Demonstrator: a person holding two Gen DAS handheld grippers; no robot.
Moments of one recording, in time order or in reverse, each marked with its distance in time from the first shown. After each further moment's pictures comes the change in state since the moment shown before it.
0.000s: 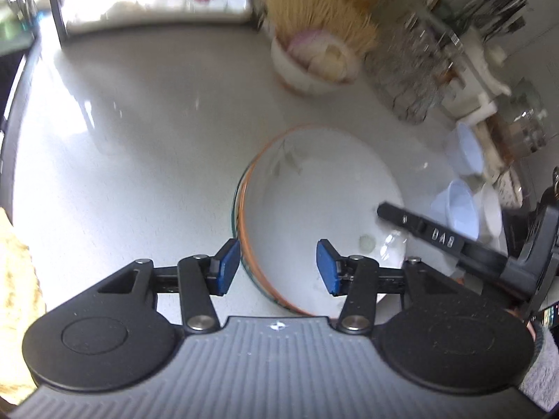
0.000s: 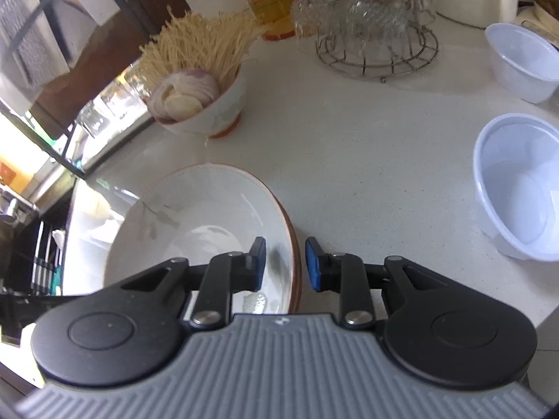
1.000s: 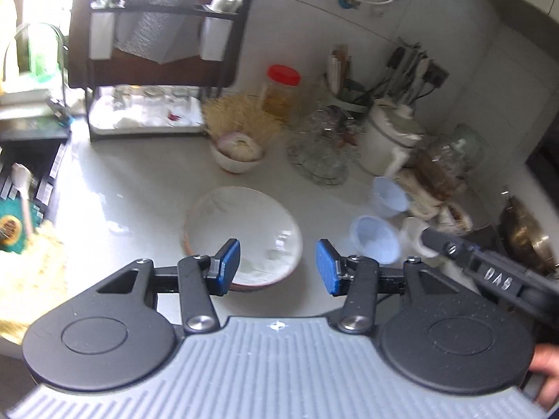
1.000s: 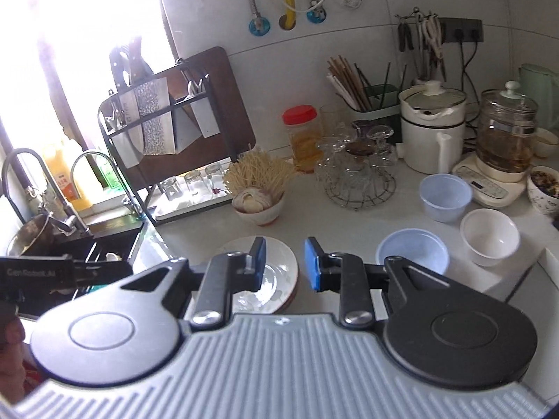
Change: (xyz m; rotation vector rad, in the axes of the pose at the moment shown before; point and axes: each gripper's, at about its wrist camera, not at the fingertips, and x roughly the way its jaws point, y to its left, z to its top) left arm -0.163 -0.120 -0.144 0.096 -0.399 -0.013; right arm -0.241 0.004 -0.057 -0.189 -0.368 0.031
